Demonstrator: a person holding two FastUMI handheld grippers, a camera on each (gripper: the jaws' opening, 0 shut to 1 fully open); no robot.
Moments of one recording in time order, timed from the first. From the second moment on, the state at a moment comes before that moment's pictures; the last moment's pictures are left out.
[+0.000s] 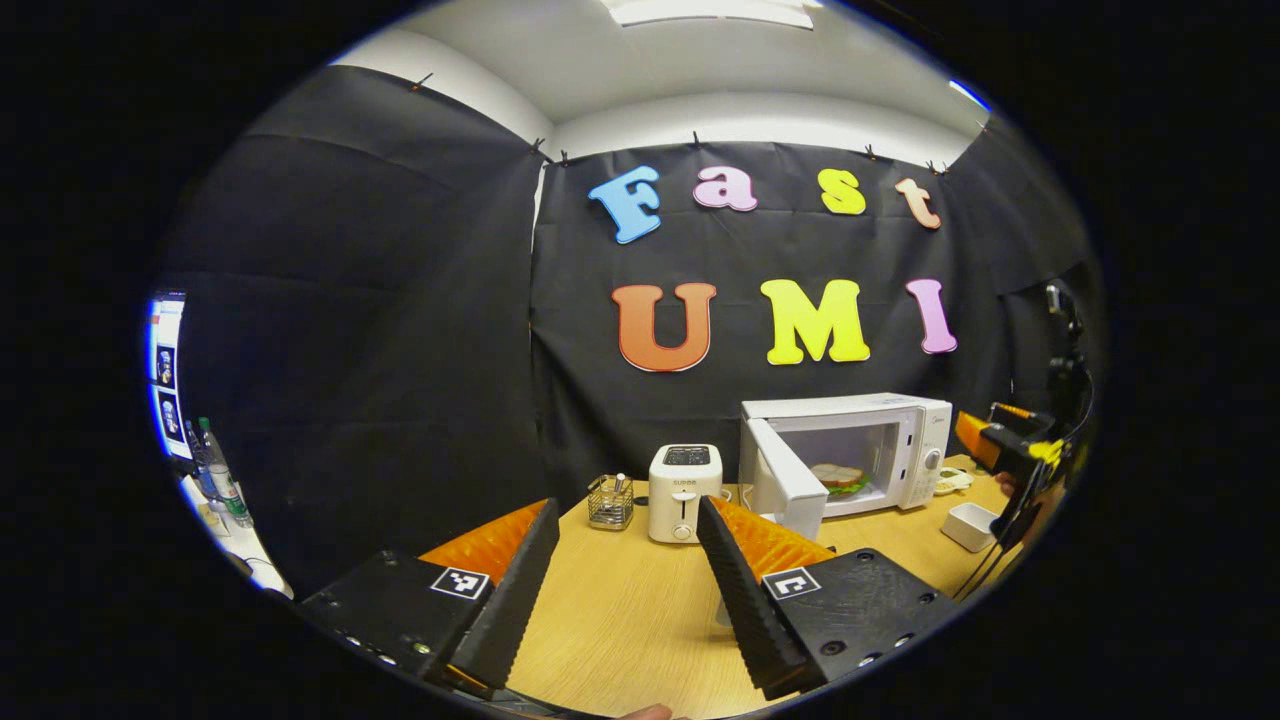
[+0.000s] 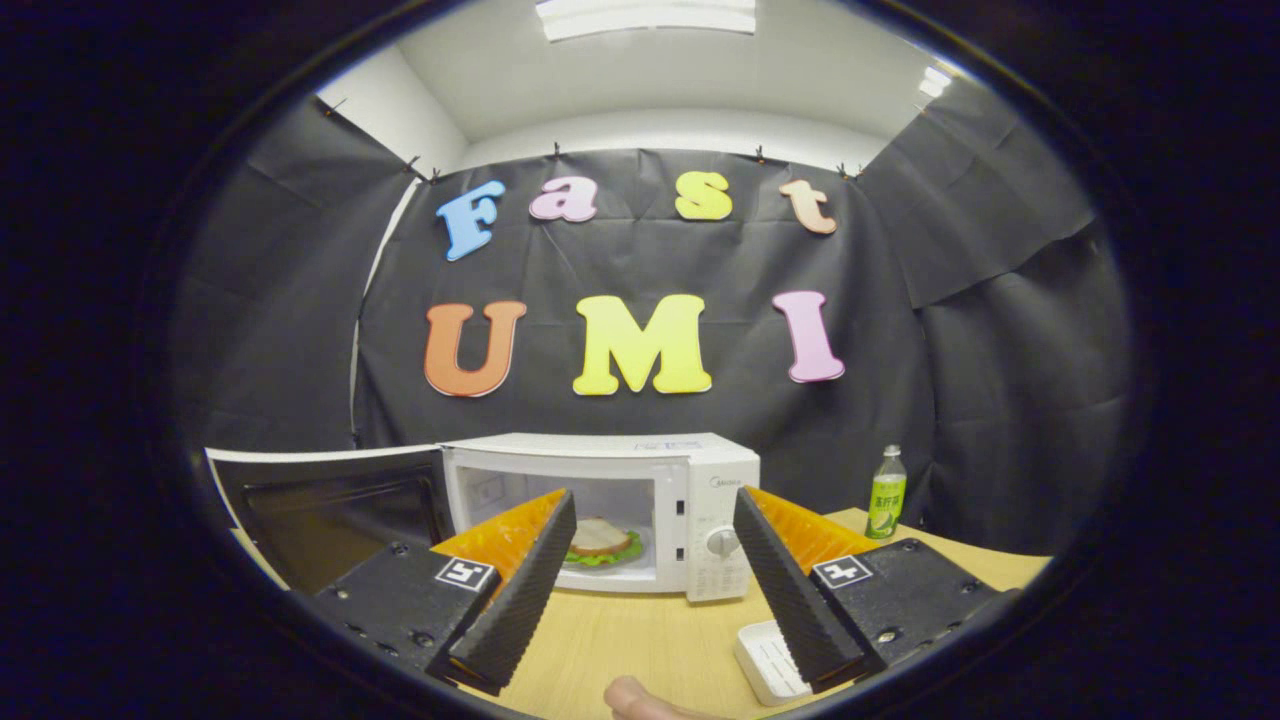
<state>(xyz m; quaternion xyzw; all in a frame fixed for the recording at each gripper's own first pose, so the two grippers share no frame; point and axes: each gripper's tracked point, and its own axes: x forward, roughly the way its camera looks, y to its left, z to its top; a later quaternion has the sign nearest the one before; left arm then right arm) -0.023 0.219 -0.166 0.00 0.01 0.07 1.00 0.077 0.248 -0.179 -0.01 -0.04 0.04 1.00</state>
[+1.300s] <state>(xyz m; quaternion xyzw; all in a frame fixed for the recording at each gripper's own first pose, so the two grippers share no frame) 0.047 0.147 -0.238 -0.02 0.08 -0.01 1.00 -0.053 0.113 -0.050 0.03 -0.07 0.09 0.99</state>
